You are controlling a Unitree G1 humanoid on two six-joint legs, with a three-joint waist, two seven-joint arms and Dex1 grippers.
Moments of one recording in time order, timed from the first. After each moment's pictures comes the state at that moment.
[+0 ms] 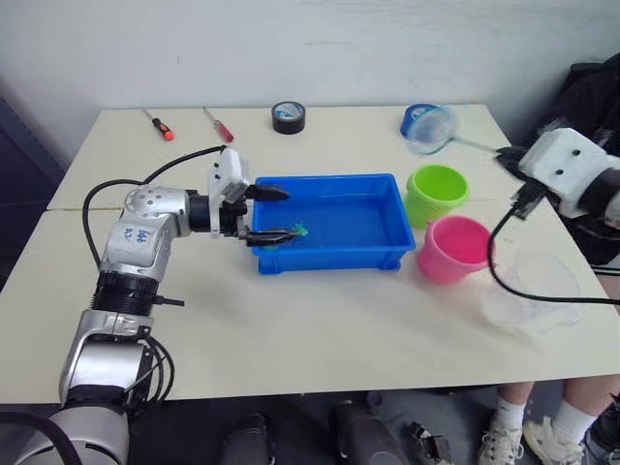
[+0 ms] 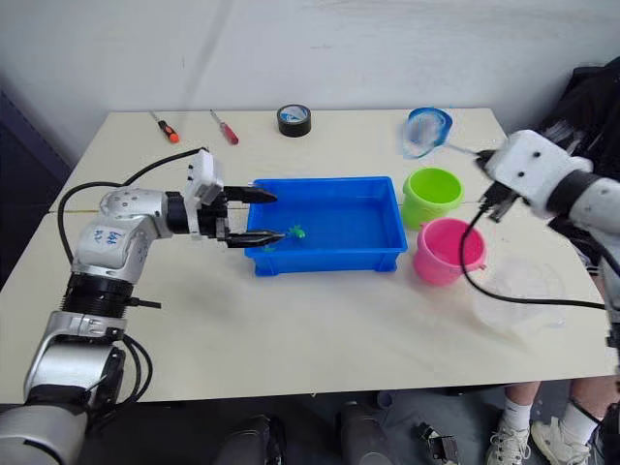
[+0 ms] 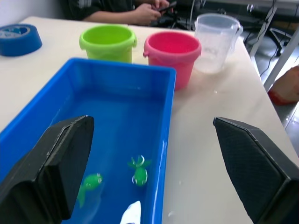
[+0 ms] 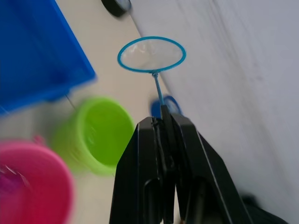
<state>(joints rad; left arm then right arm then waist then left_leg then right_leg) -0.81 0.58 -0.07 0.32 -0.28 0.31 -1.20 -0.53 -1.01 -0.11 -0.09 0.15 0.21 0.81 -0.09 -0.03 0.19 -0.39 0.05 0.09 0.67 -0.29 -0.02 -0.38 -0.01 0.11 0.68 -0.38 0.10</state>
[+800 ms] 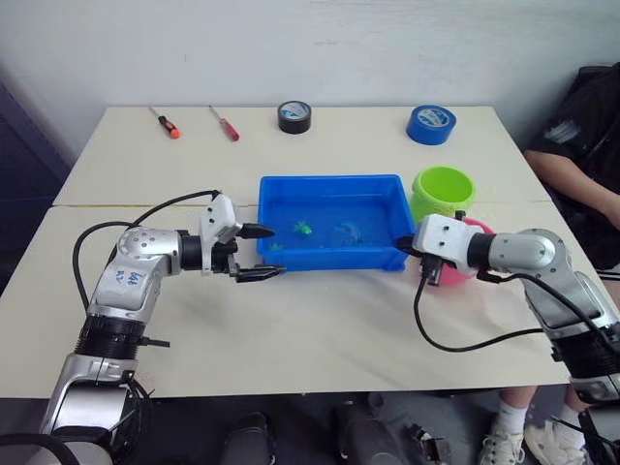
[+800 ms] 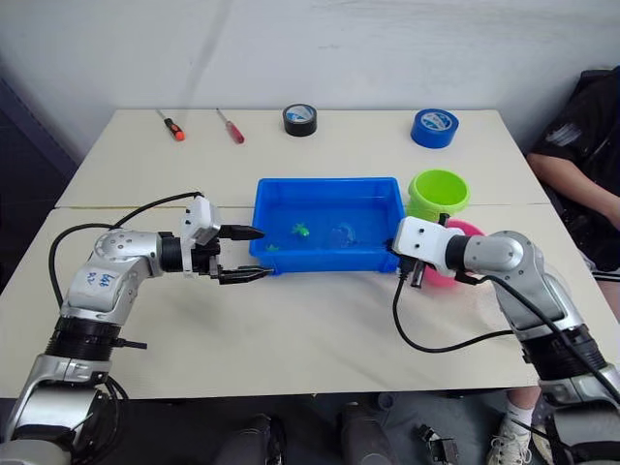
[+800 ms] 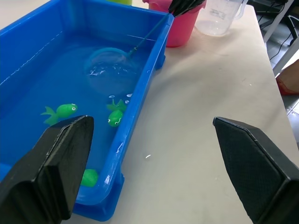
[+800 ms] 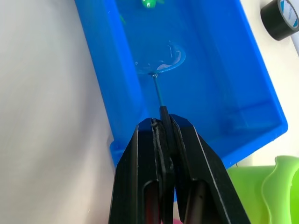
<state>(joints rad) -0.57 0.61 -0.05 0.13 -0.29 0.37 -1.09 -0.55 -0.80 0.19 0.02 0.01 0.13 0.94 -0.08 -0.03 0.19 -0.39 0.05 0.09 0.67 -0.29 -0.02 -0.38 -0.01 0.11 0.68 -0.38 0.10</state>
